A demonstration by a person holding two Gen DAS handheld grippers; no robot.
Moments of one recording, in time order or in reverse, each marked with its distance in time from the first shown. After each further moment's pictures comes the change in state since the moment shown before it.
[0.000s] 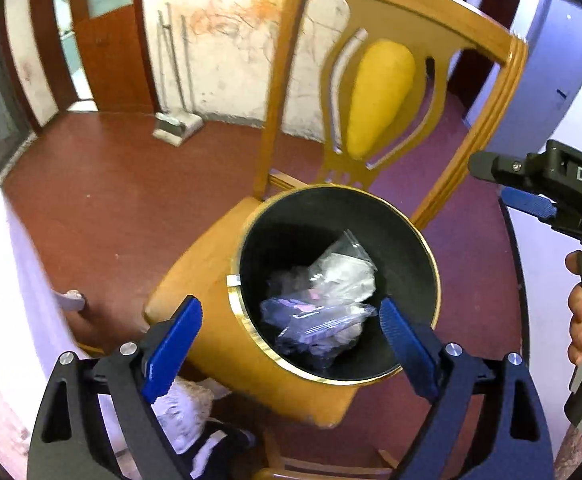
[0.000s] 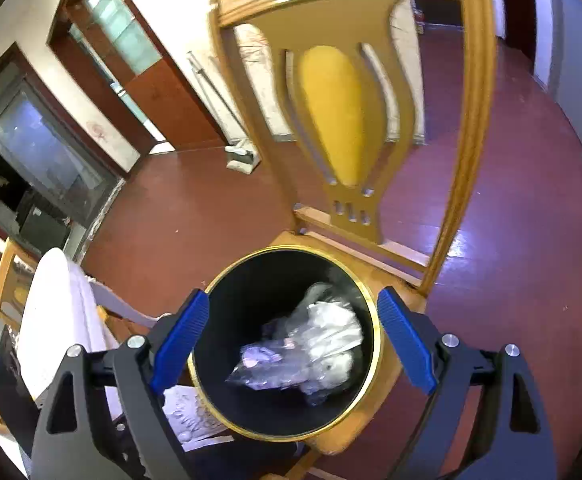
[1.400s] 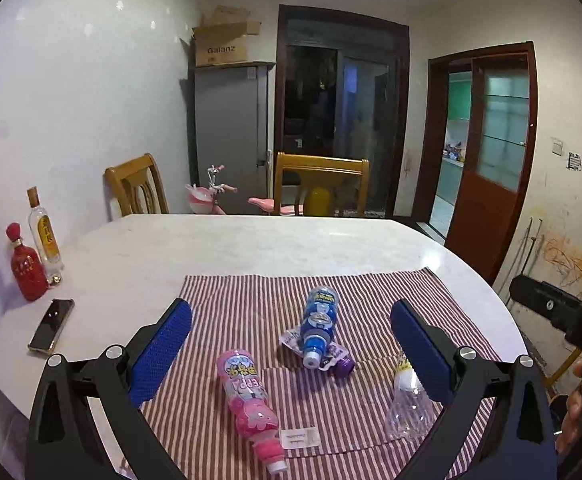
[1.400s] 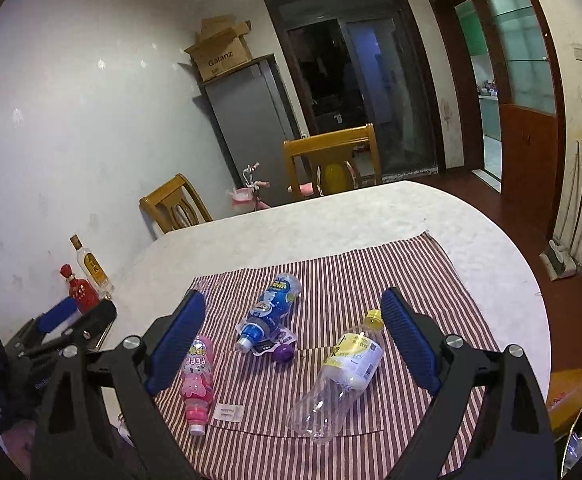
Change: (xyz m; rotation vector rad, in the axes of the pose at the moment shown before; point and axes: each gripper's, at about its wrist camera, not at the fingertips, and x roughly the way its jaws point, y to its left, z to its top) left arm -0.453 0.198 -0.324 -0.814 -0.563 1.002; right arm -0.175 0.455 -0.238 -0.870 -0.010 0.871
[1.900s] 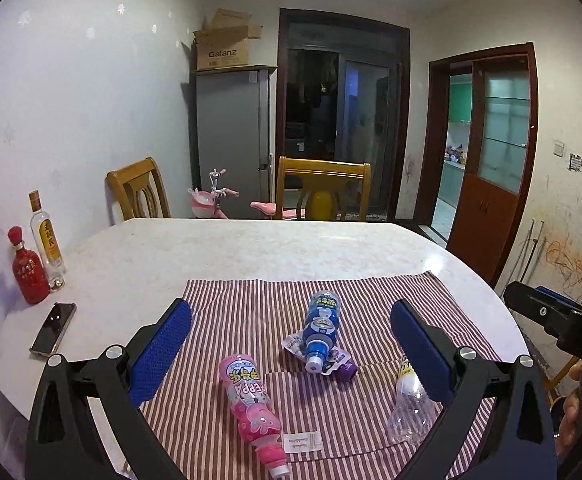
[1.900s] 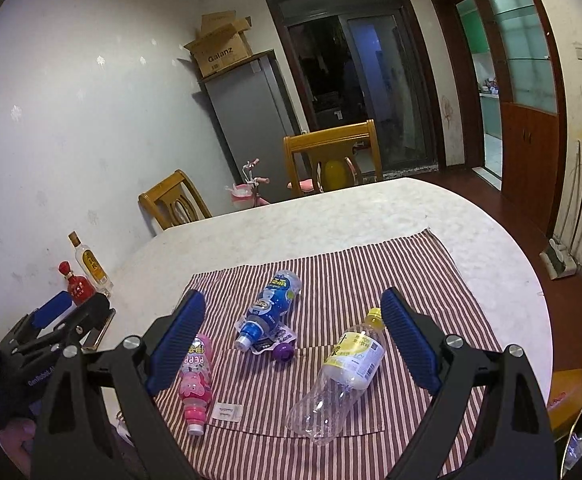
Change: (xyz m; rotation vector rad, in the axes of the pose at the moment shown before) left arm 0.002 0.002 -0.001 0.000 -0.009 0.000; right arm 0.011 0.003 0.000 -0.003 0.008 -0.001
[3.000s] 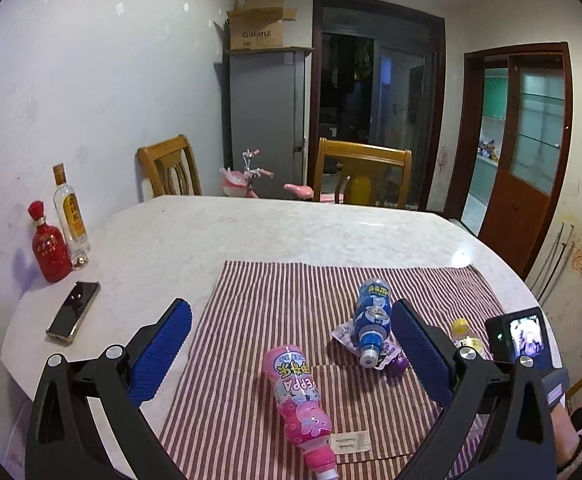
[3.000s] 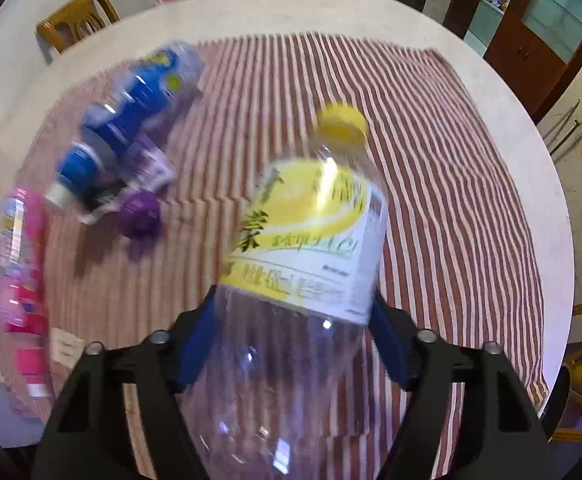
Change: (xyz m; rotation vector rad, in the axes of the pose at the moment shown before) left arm 0.032 0.046 -0.009 -0.051 0.076 0.107; right arm 0.203 -0.027 -0.111 -0.098 0.682 -0.317
